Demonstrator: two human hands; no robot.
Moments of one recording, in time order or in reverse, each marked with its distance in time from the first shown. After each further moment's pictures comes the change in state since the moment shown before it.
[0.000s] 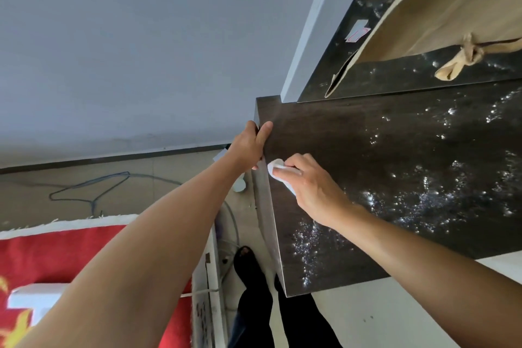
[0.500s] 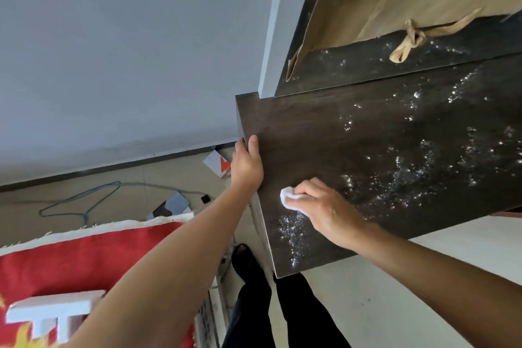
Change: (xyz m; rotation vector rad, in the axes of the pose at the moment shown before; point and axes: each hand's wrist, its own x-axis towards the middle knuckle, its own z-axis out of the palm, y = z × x) left_hand -0.036 -0.007 0.059 -0.226 0.244 -0.154; right_hand -0.083 0.001 -0.006 -0.003 -0.036 0.047
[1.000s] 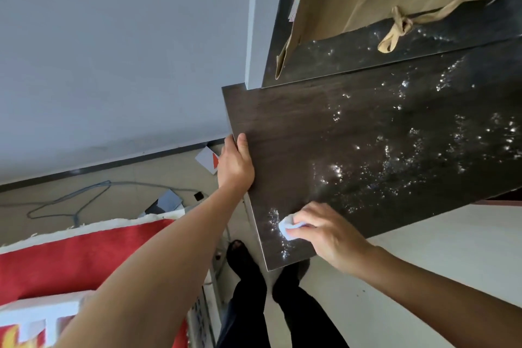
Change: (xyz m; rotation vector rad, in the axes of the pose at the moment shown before) left_hand -0.010 -0.012 0.006 0.131 0.098 0.172; right_hand -0.059 -0.005 0.018 0.011 -0.005 -0.115
